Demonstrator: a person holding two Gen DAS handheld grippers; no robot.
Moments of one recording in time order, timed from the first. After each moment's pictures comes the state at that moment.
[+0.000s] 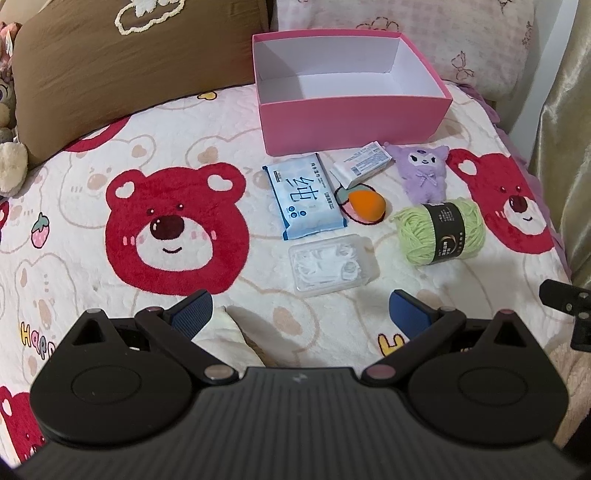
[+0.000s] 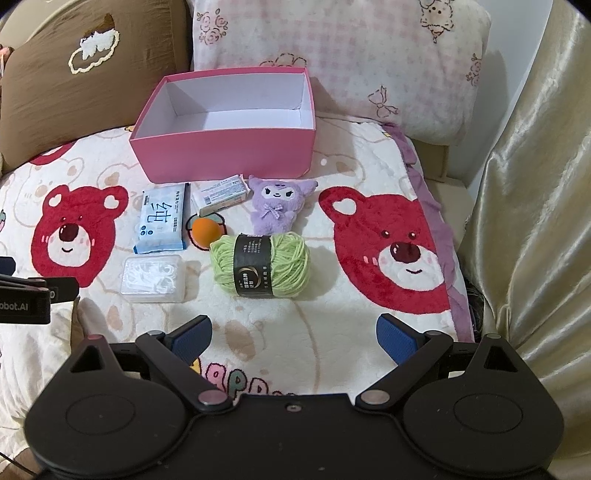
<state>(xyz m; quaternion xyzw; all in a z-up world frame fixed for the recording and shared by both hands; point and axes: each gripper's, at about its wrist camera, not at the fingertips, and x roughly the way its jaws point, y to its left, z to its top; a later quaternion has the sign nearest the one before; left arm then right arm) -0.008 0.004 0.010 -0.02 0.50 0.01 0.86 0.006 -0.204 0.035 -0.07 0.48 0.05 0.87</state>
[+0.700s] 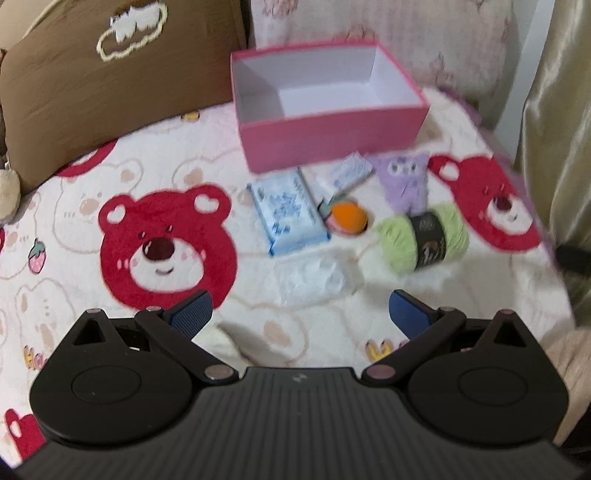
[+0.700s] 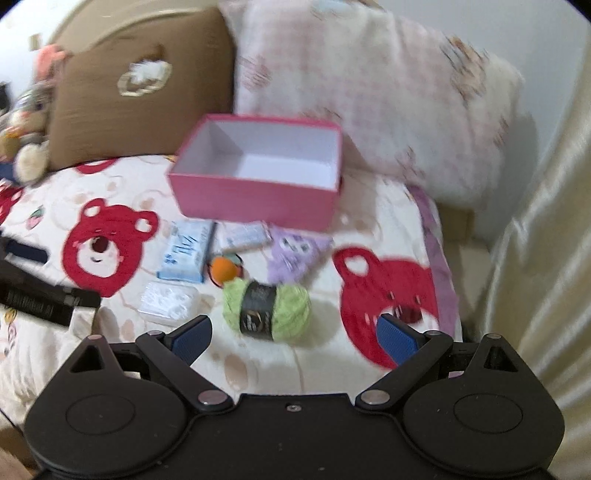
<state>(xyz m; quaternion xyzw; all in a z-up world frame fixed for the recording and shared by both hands) -0.003 -0.012 0.030 -0.01 0.49 0.00 0.87 0.008 -0.228 0.068 -0.13 0.40 0.17 0.89</state>
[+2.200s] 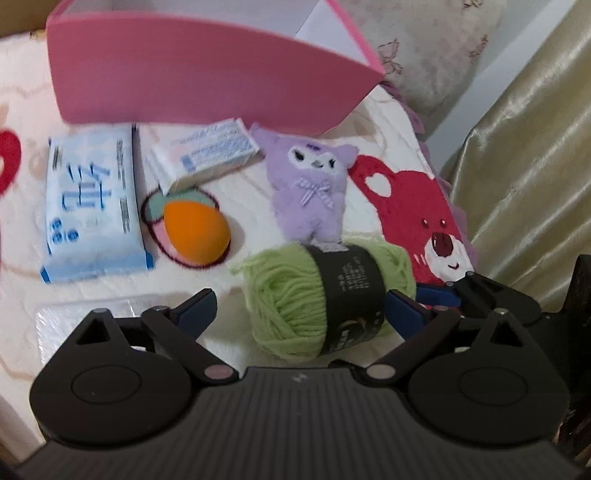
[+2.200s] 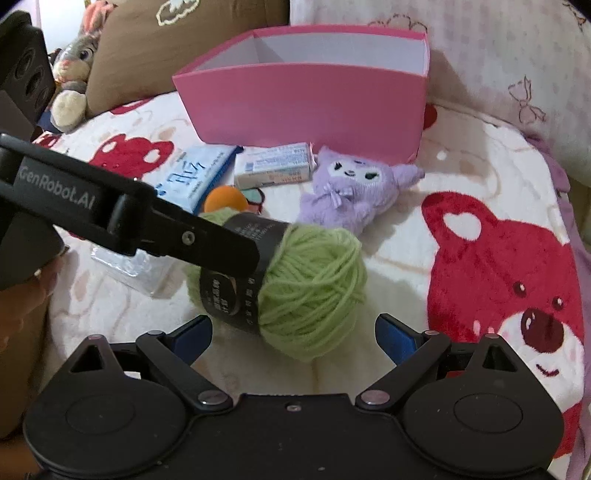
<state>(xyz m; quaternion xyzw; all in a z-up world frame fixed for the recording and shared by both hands) 0.116 -0.065 -0.129 -0.21 0.48 -0.14 0.84 0.108 -0.238 -0.113 -0.09 0.44 0.28 0.85</state>
